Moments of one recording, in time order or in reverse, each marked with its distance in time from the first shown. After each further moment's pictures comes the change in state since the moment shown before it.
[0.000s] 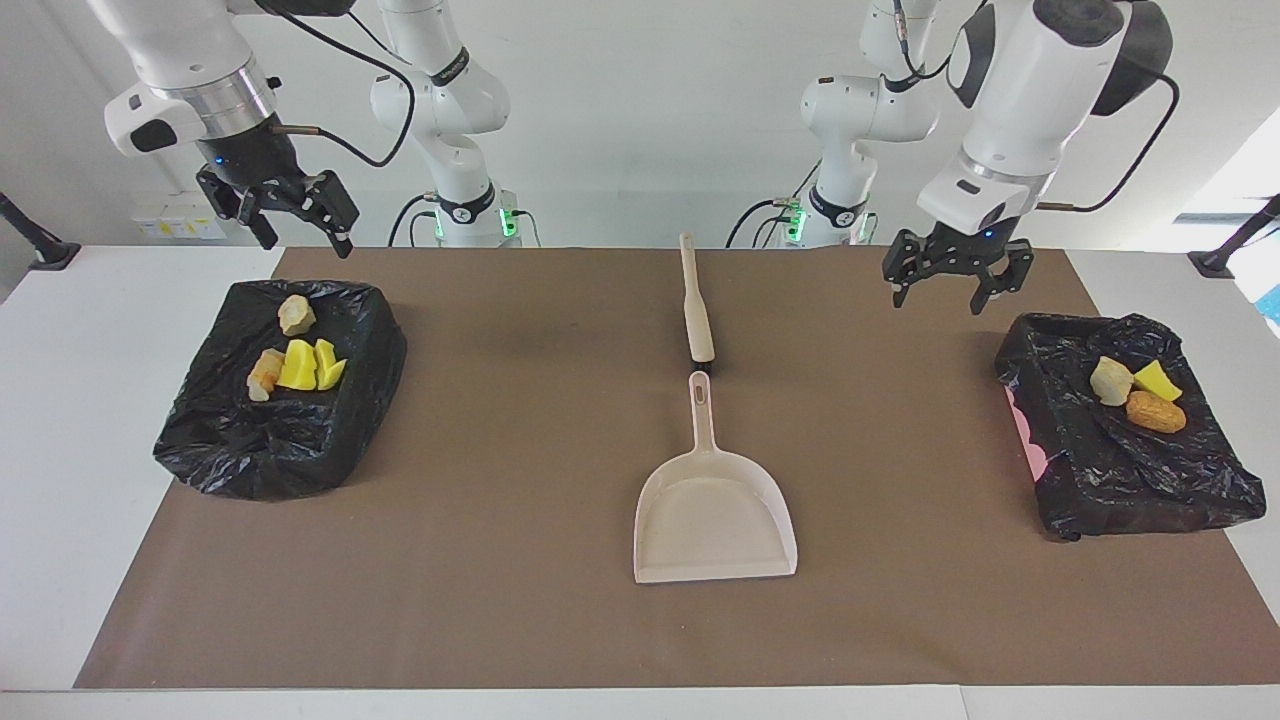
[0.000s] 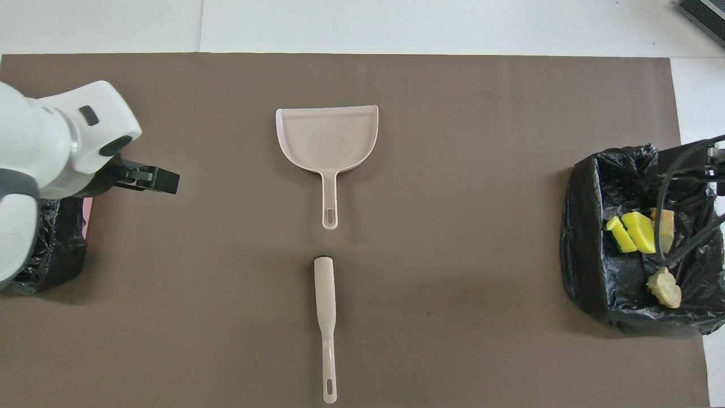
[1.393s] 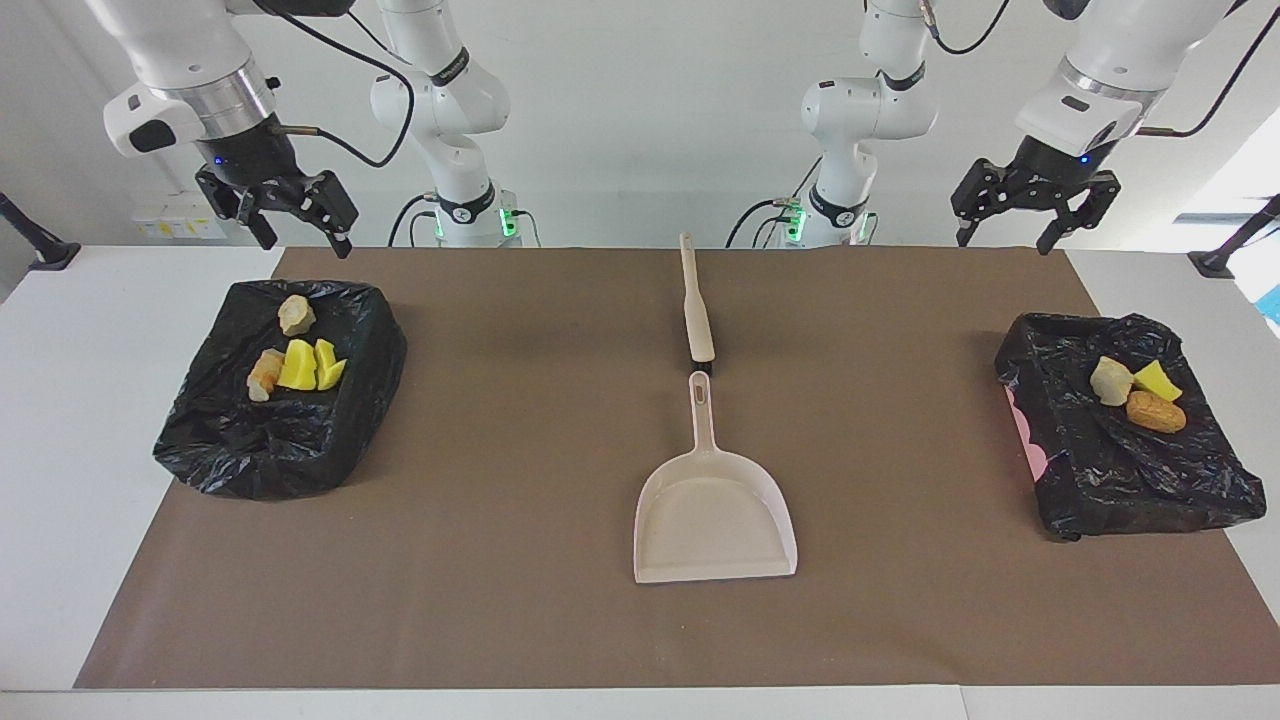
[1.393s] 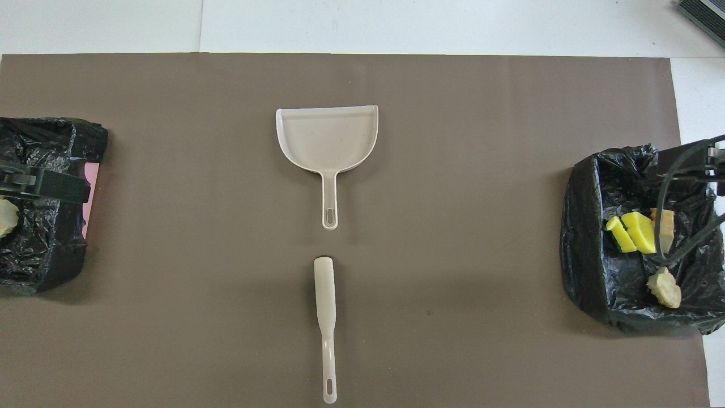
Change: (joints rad) left arm 0.138 0.013 -0.043 0.191 -0.049 -0.230 0.071; right arm 0.000 0.000 -0.001 0.000 0.000 0.000 0.000
